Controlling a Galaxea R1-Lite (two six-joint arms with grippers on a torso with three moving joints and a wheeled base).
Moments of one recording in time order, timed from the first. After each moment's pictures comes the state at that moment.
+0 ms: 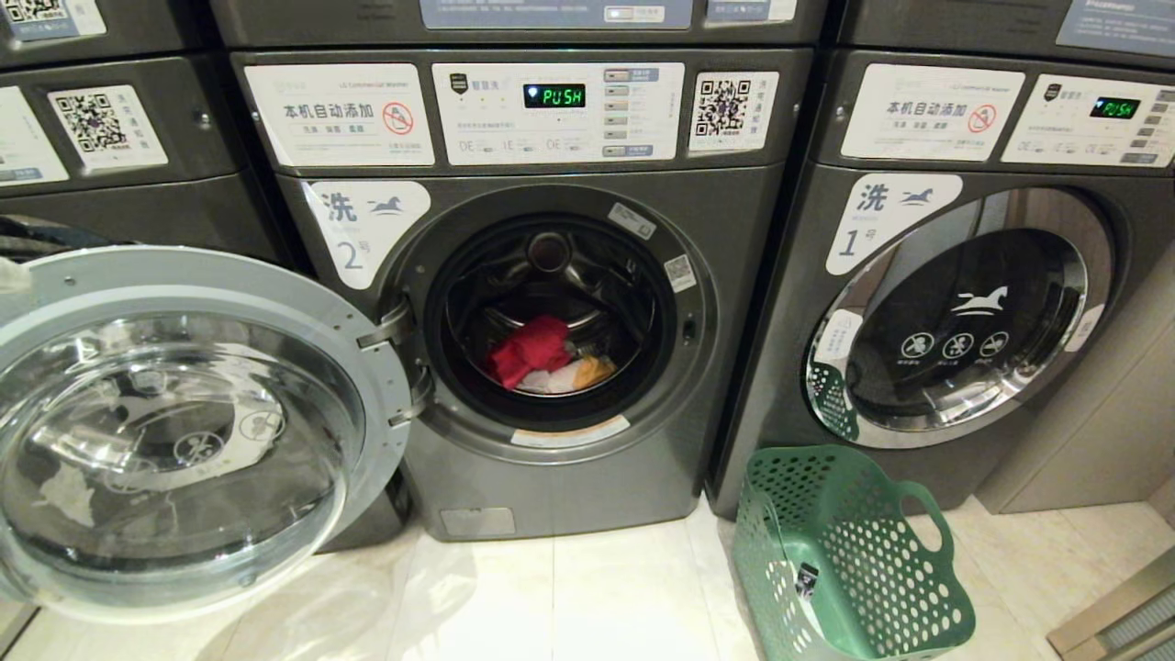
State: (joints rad) left arm 0.50 1.76 -1.93 0.78 -0.30 0.00; right arm 0.00 0.00 0.00 0.00 -0.03 0.03
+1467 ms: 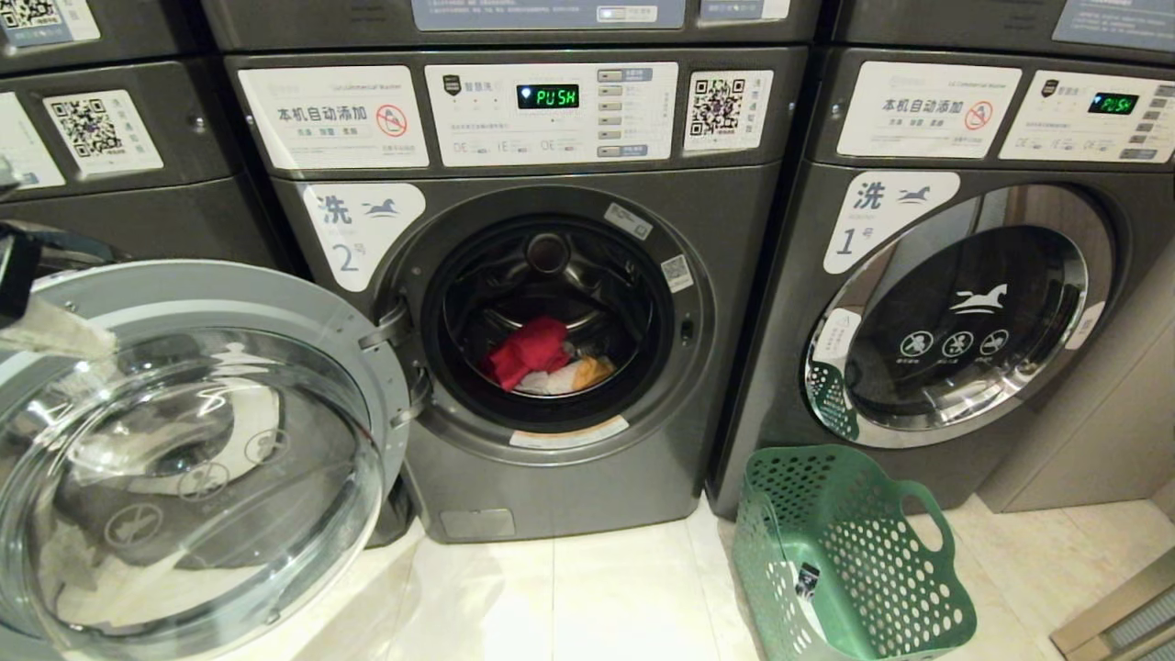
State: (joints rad) left arm 0.36 1.66 -1.93 1.20 -0.41 0.13; right arm 0.00 0.00 0.00 0.00 -0.03 0.03
